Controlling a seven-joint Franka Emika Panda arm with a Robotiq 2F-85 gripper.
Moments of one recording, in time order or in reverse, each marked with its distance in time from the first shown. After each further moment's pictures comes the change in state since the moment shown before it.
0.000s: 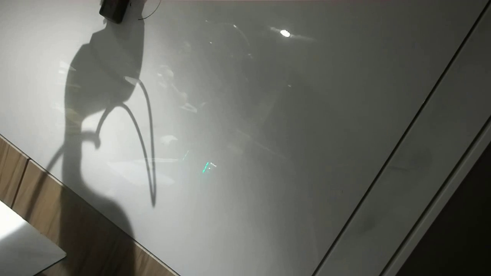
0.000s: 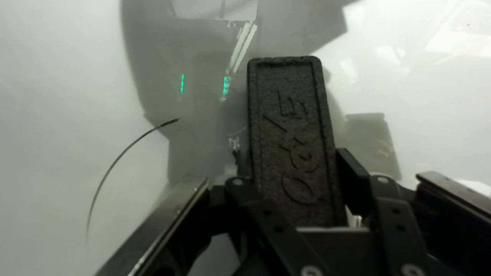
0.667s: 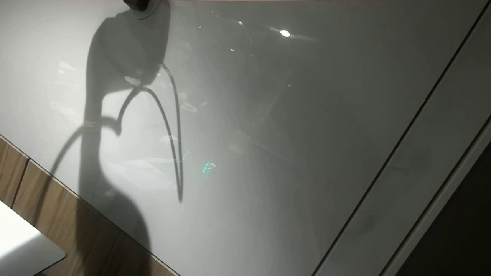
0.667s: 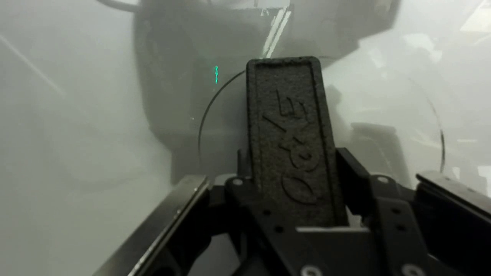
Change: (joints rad) arm -0.015 0.014 -0.066 0.154 0.000 -0.150 -0.049
